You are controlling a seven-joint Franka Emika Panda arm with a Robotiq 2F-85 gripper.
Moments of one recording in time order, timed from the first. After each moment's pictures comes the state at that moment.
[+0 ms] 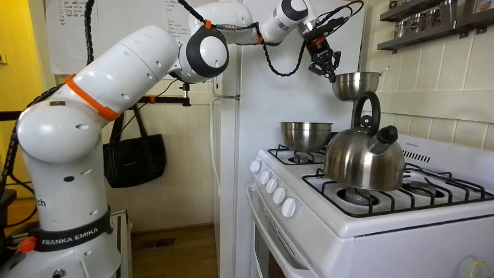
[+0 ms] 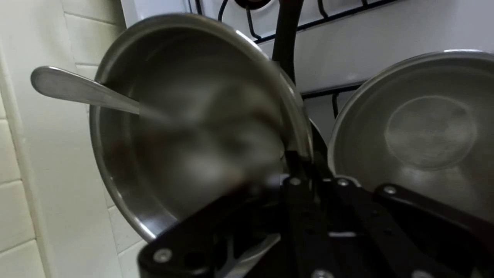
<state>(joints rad) 0.15 0.79 -0.11 -0.46 -0.34 1.56 -0.99</state>
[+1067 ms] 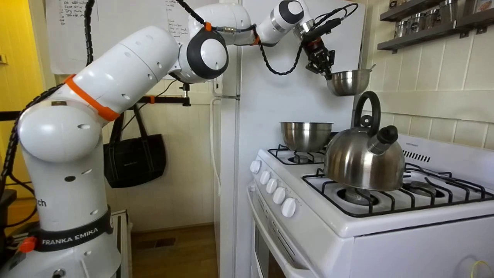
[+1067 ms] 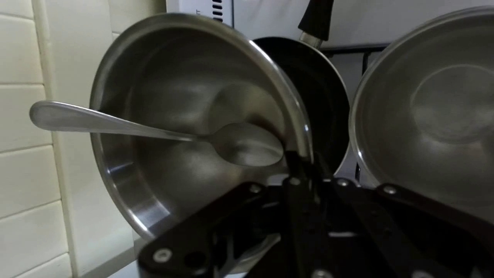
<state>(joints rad) 0.16 0.80 -0.08 -0.45 -0.33 1.68 -1.10</state>
